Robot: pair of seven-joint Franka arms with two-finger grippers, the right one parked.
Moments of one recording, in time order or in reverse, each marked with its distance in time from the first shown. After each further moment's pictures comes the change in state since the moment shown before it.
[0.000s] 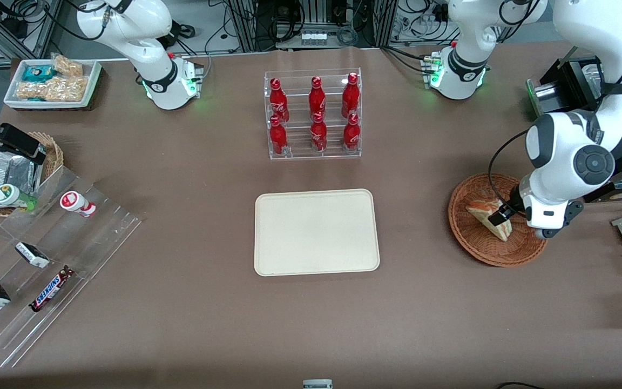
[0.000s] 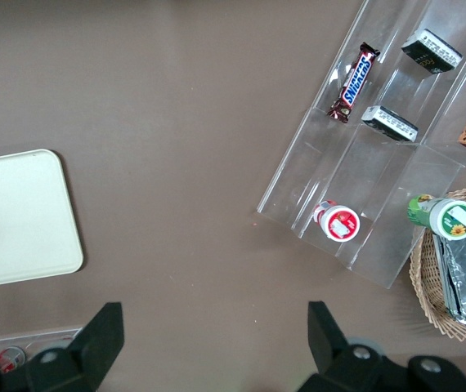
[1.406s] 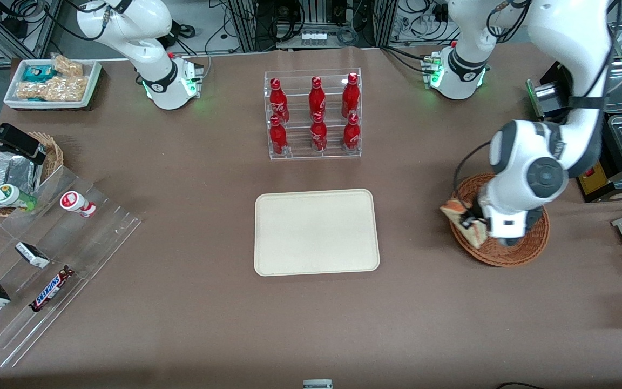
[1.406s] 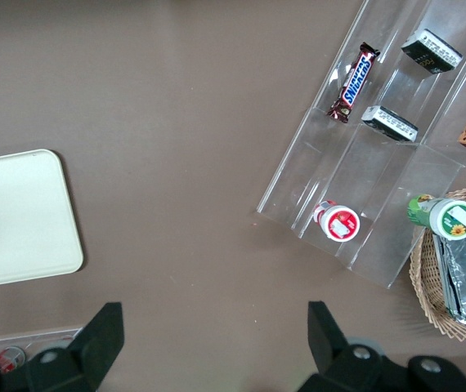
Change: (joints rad) arm -0.104 0.067 -0.132 0.158 -0.040 -0.092 -0.222
